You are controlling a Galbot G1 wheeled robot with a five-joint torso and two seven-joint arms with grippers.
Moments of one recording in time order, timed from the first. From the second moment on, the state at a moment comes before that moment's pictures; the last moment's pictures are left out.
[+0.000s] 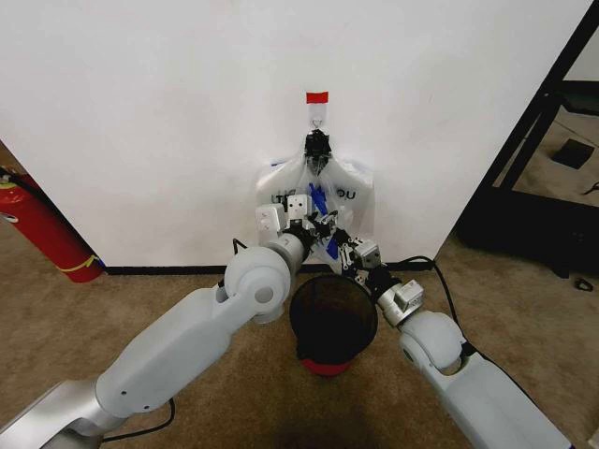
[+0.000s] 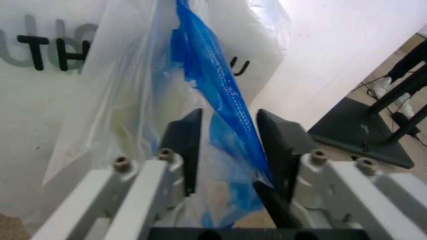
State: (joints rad) left arm 0.46 -1.10 0.28 -2.00 -1.29 0.39 -0.81; right arm -1.01 1.04 0.10 1.90 0.25 0.05 -0.04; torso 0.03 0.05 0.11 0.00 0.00
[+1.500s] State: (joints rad) left arm 0.54 -1.02 0.24 -2.01 -1.20 0.36 -0.73; right arm -1.04 0.94 0.20 1.94 0.82 0.00 -0.06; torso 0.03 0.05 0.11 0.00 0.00
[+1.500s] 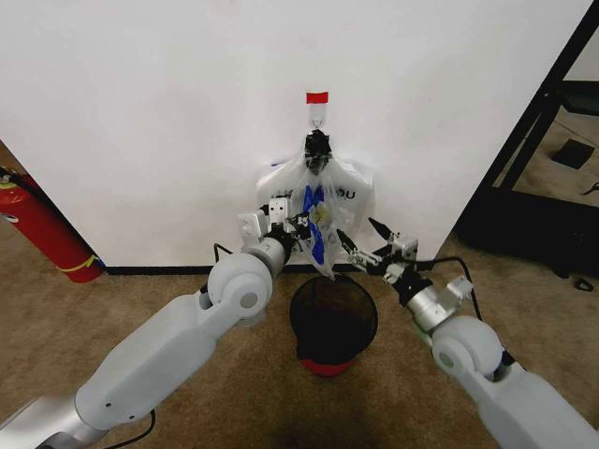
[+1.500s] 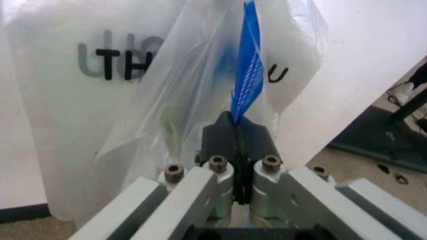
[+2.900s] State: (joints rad) left arm 0.55 -0.99 0.21 -2.04 -1.20 0.36 -0.72; right arm -0.74 1.06 0.01 1.56 1.17 -0.14 -0.18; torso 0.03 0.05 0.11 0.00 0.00
